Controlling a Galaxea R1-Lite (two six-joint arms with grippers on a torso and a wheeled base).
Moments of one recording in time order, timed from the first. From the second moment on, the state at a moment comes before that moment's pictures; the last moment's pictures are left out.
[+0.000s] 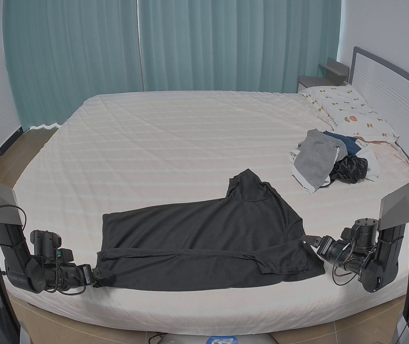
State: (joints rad) left arm 0.13 2.23 -0.31 -0.99 -0.35 -0.24; right arm 0.10 2.41 -0.36 -1.55 0.21 0.69
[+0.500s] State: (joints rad) left arm 0.12 2.21 -0.36 -0.99 -0.35 -0.37; right arm 0.05 2.36 -0.36 -1.55 0.21 0.69
